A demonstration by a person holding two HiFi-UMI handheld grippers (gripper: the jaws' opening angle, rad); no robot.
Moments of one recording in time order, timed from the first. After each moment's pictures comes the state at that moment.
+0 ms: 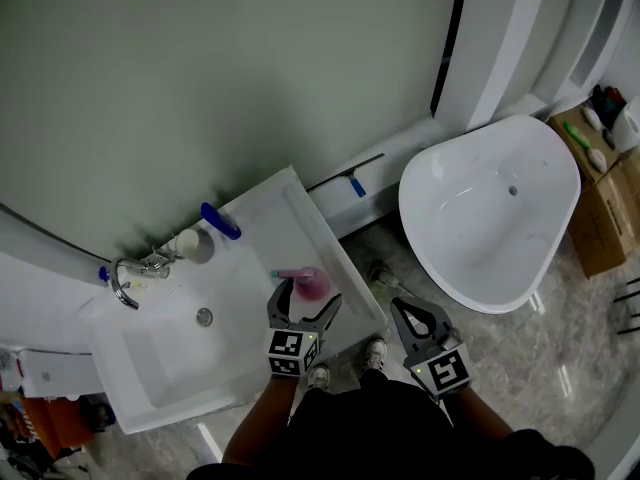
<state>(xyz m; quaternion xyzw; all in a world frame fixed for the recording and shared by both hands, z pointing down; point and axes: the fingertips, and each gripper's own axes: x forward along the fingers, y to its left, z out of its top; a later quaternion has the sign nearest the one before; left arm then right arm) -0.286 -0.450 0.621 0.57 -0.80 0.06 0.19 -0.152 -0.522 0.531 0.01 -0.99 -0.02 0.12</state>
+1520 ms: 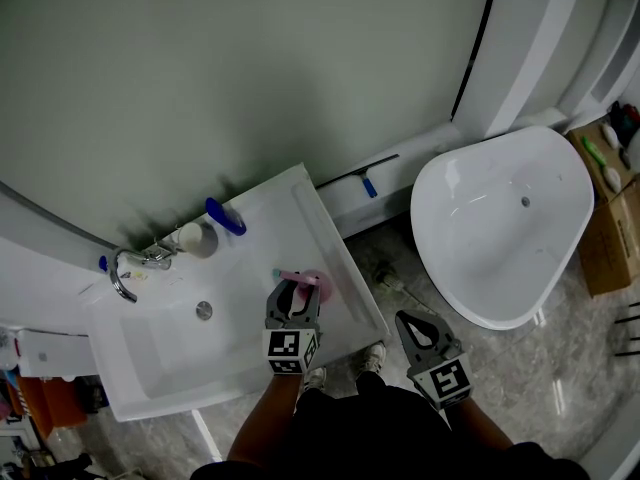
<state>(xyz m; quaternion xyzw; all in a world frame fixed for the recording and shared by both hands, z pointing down) -0.327 -0.448 0.616 0.49 -0.86 0.05 0.15 -0.154 -0.530 0.569 -0.02 -0.99 0.00 0.17</state>
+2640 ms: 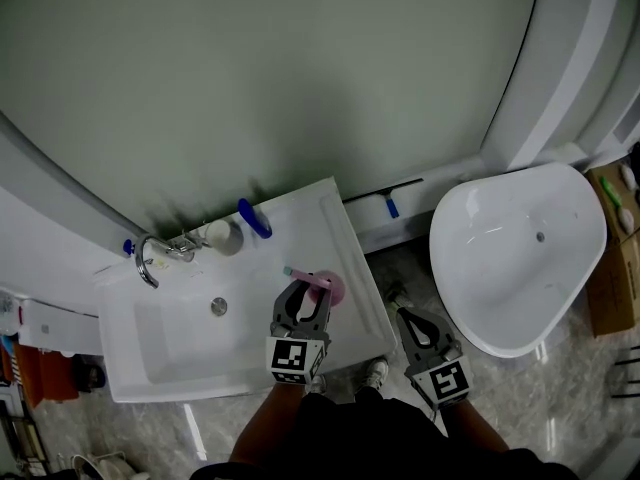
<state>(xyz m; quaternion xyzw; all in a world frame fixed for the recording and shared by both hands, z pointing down) -0.327 -0.440 0.535 0.48 -0.87 0.04 0.07 -0.193 -0.525 0.527 -0.06 -0.99 -0.02 0.11</state>
